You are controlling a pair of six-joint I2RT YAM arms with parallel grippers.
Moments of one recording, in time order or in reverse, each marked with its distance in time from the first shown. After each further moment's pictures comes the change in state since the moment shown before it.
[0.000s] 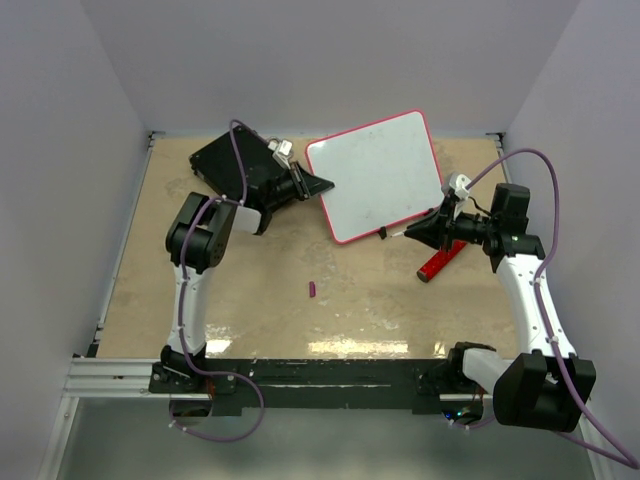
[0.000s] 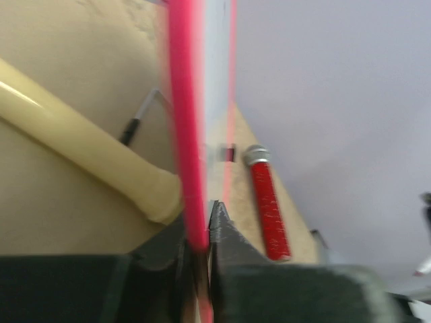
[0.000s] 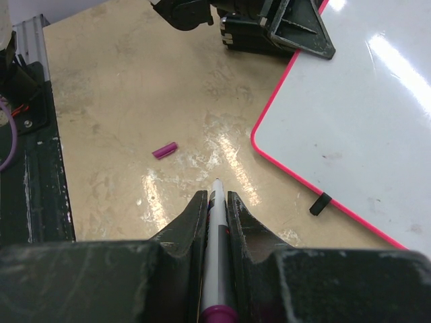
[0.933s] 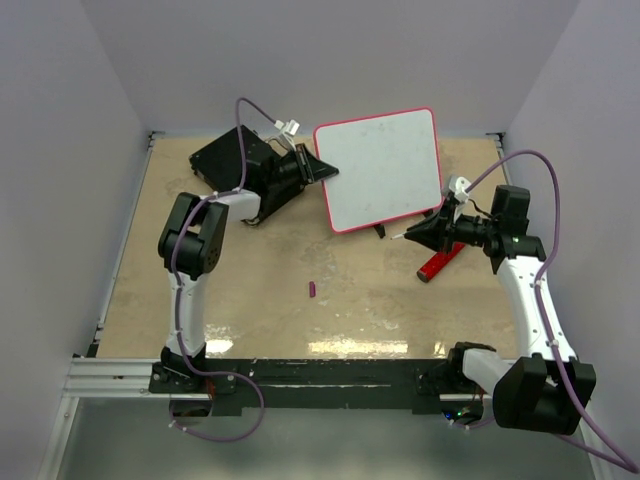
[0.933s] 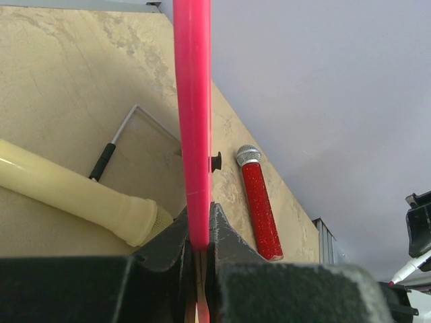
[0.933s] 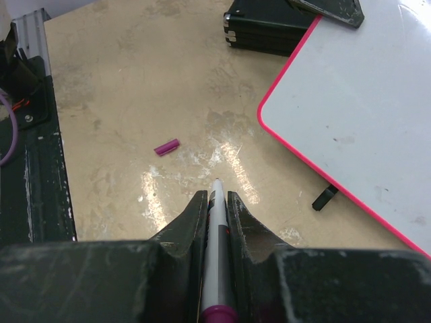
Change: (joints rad) left arm -0.010 -0.088 0.149 -0.251 0.061 0.077; right arm 0.000 -0.013 0.000 -0.039 -0.004 -0.038
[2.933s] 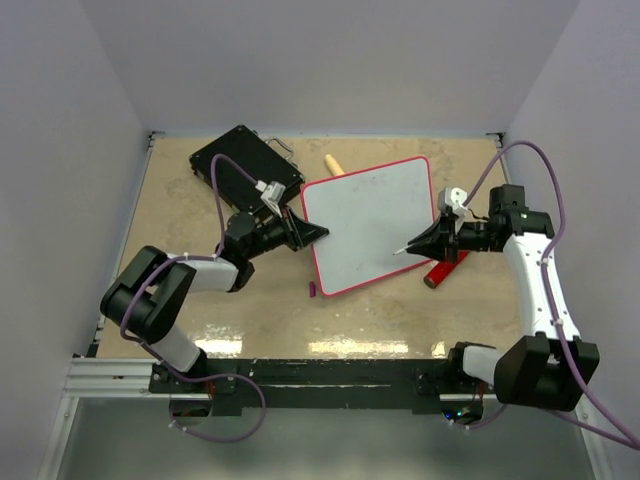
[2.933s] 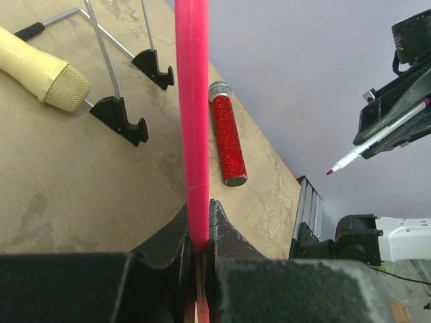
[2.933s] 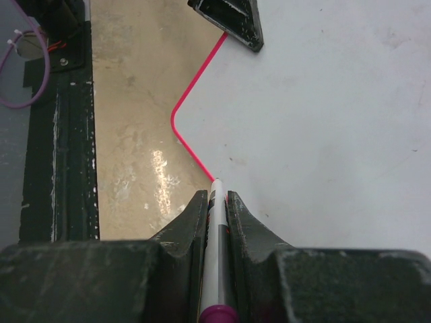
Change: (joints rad) left arm -0.151 -0.568 -0.815 0.241 -0.196 0.049; right arm -0.013 0.108 0.201 -0.652 -0.048 -0.657
